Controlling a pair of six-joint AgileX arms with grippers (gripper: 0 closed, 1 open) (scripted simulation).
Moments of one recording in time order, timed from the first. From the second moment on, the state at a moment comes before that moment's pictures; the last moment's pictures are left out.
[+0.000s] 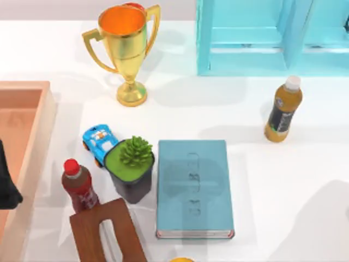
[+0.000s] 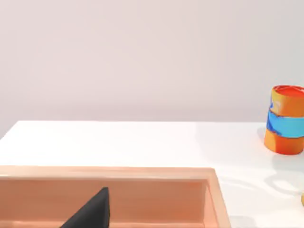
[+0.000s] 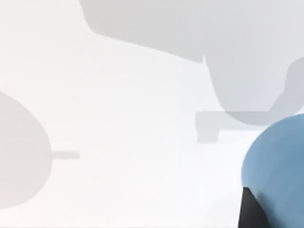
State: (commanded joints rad) left arm 0.00 0.00 0.00 0.00 0.00 0.00; right arm -0.54 1.92 1.40 -1.06 0.00 -2.10
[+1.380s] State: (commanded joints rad) left arm 0.00 0.00 0.00 0.00 0.00 0.00; right arm 0.08 1.91 1.54 -1.25 0.01 -0.76
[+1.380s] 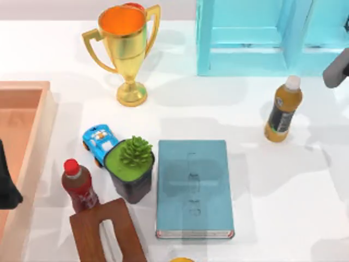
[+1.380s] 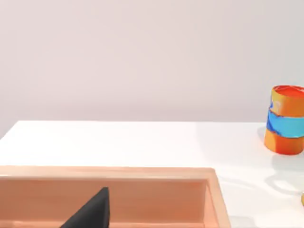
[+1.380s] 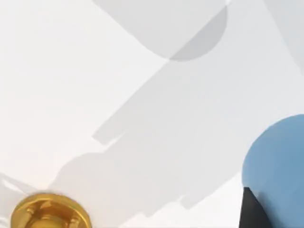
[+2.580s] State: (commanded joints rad) left arm 0.00 0.00 0.00 0.00 0.00 0.00; right arm 0.71 1.84 1.57 -1.31 0.04 0.73
